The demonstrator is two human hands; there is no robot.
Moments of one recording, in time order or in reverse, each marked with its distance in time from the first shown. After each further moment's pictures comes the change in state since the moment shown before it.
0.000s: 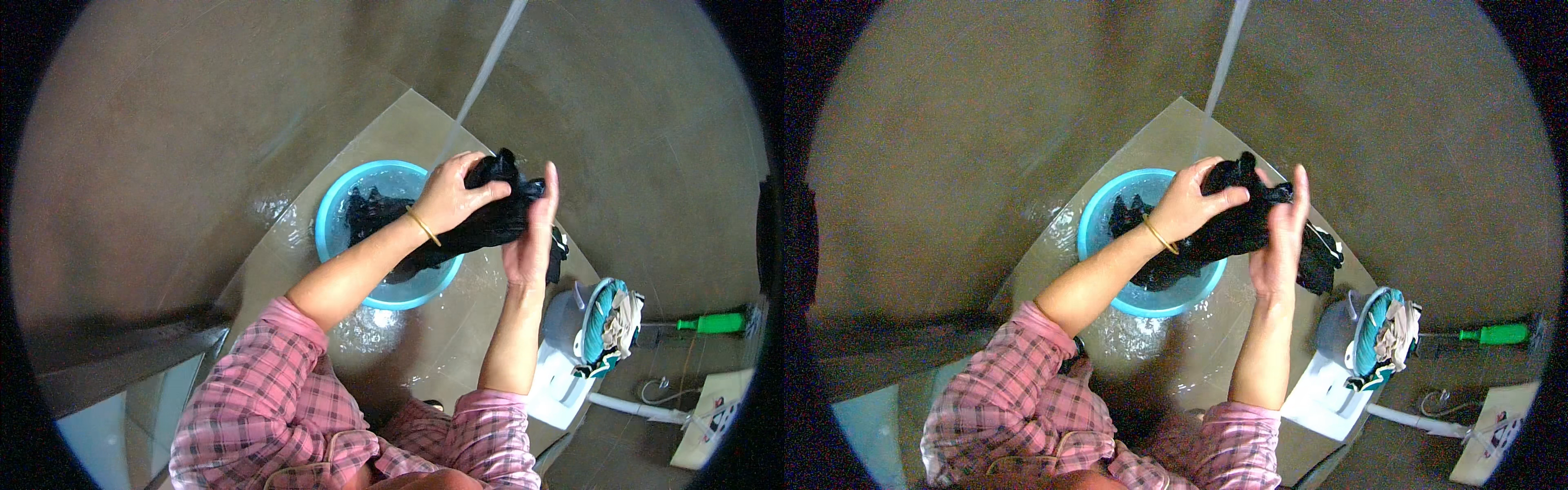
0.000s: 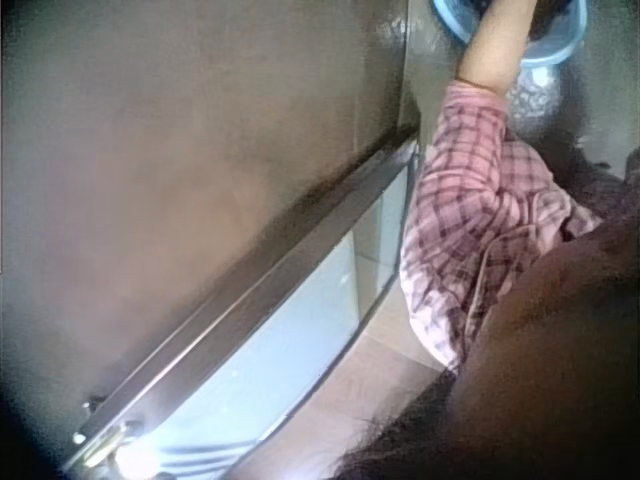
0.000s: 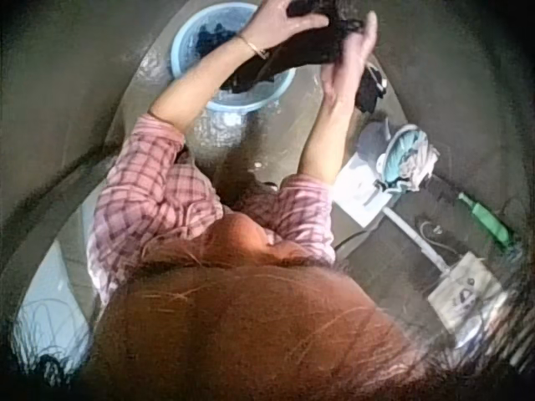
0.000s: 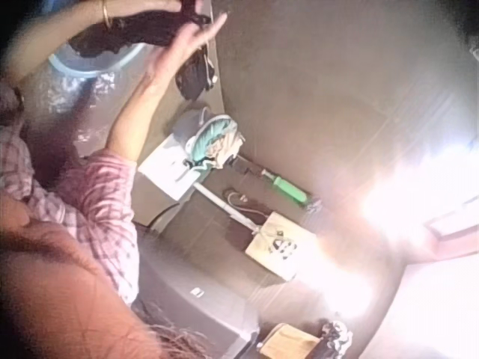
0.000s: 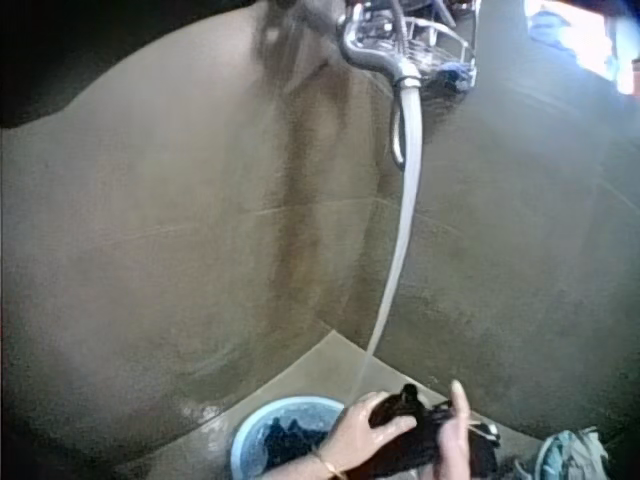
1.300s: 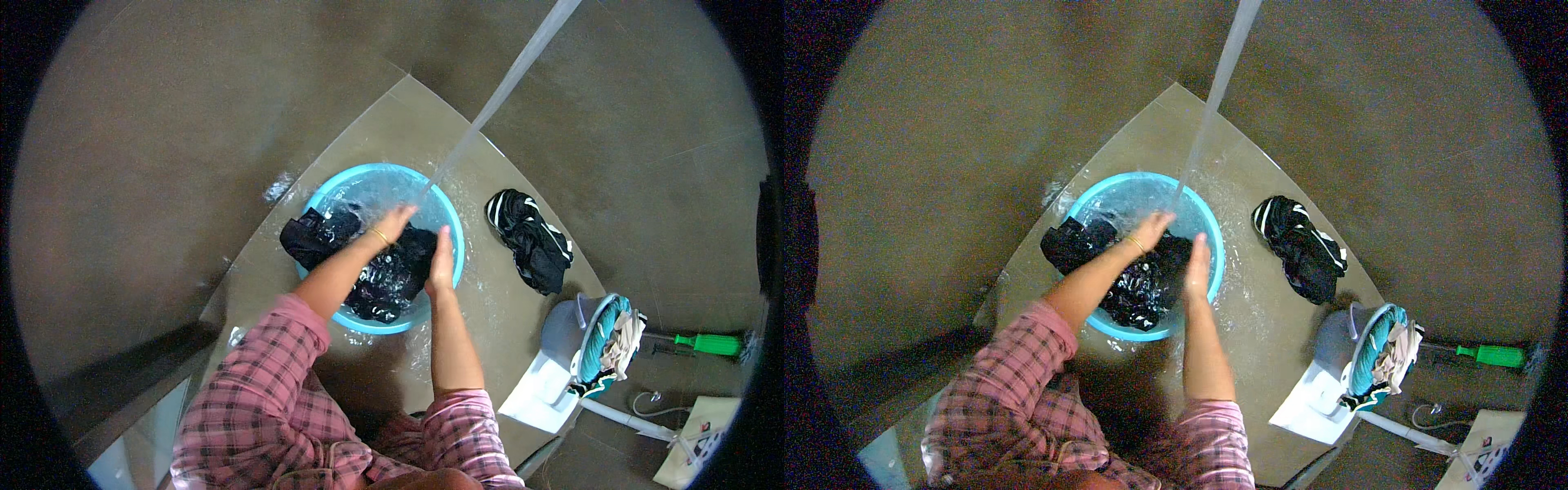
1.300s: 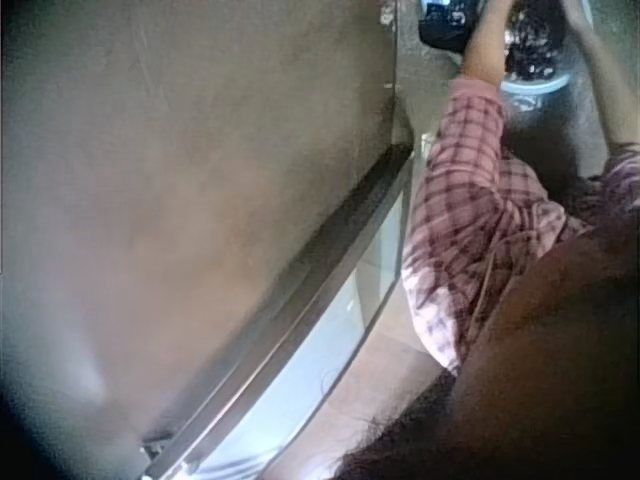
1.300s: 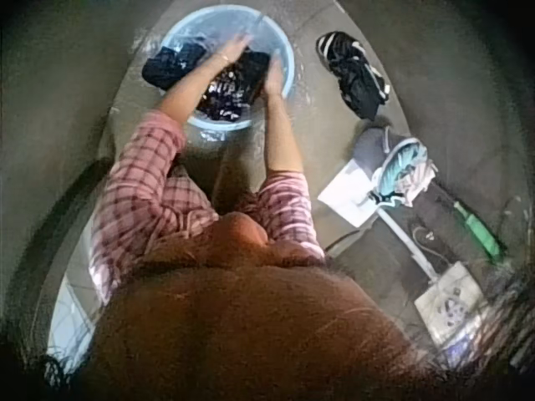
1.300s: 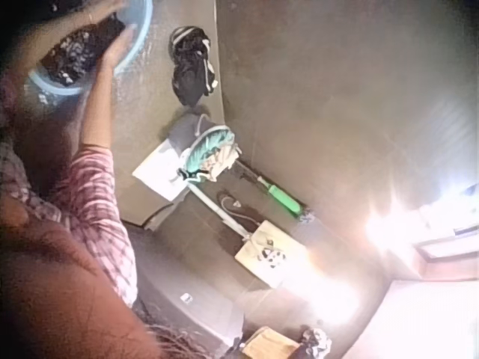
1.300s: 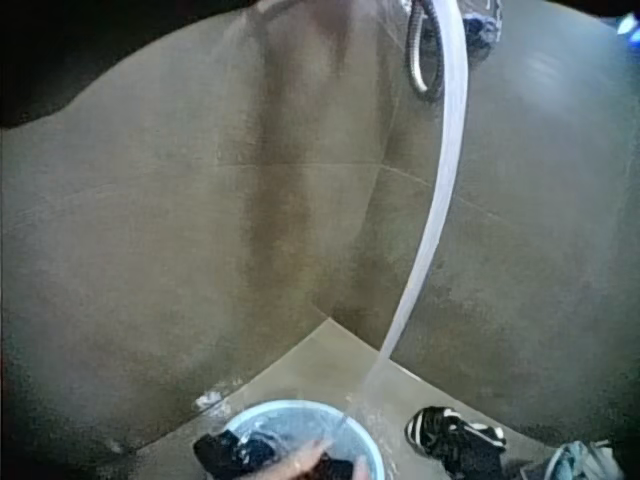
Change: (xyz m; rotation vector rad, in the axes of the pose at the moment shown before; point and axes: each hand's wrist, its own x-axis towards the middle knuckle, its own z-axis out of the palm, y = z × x) left_hand -0.055 -0.282 -0.032 0.265 -0.088 -0.507; right_hand -0.005 0.243 -0.107 -0.423 0.421 0.537
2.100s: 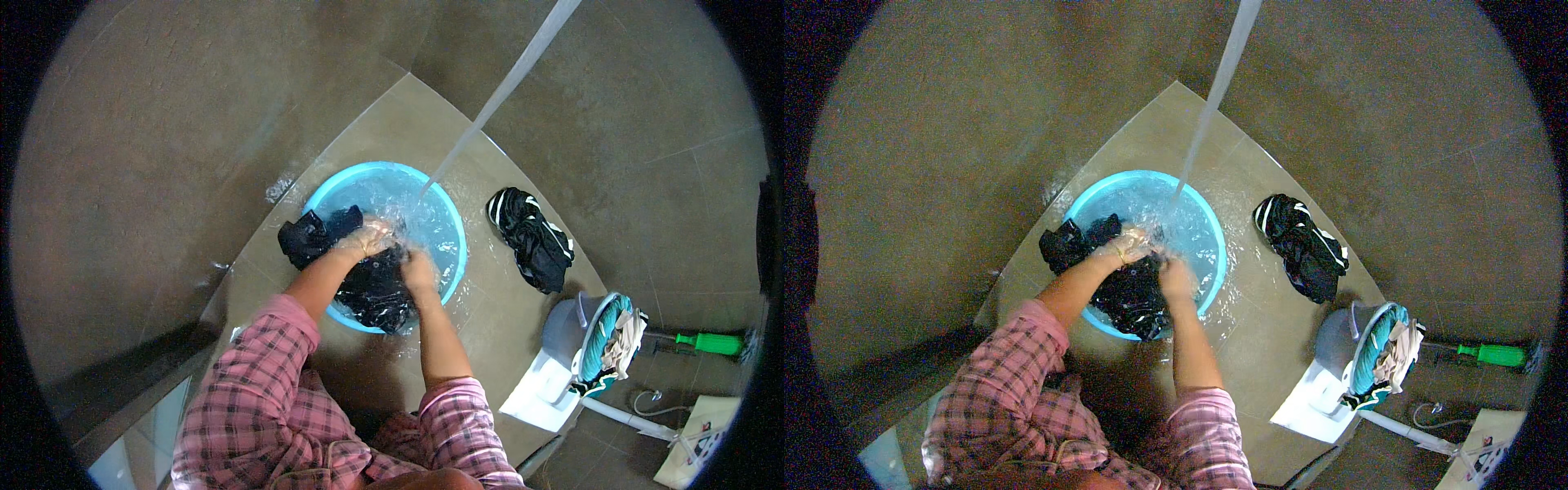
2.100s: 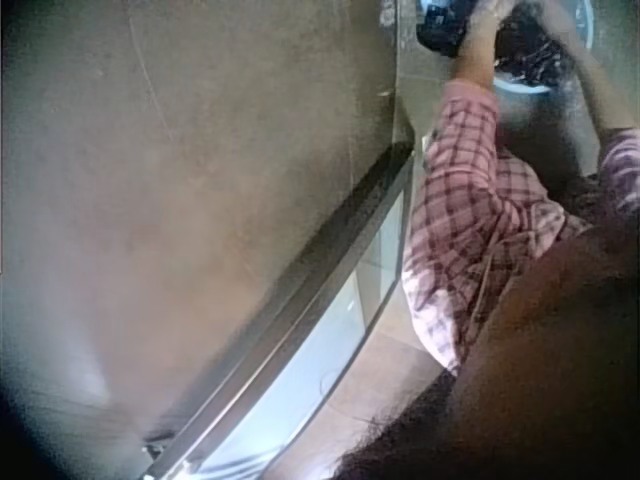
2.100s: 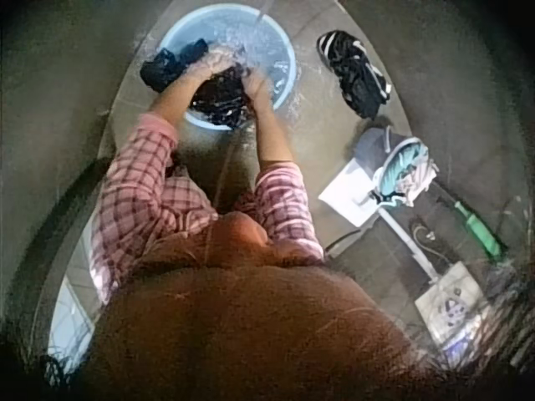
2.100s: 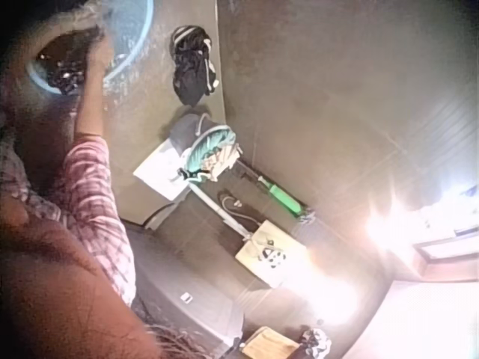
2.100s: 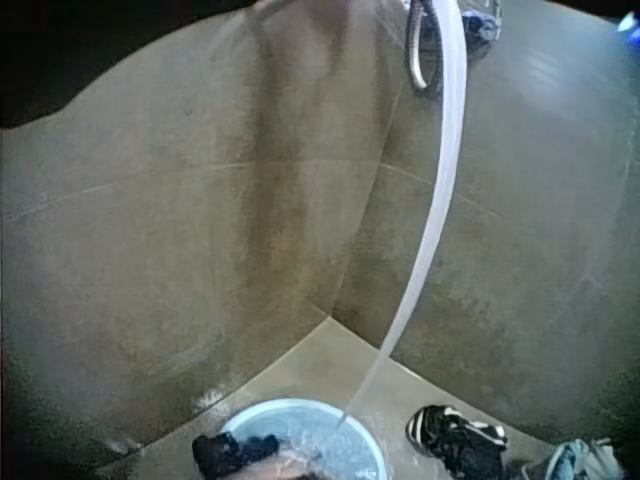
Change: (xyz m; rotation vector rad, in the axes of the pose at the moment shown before) left_hand -0.026 -0.038 -0.015 0.805 -0.353 0.157; right_hand -0.018 0.023 0.005 -1.306 -0.159 -0.201
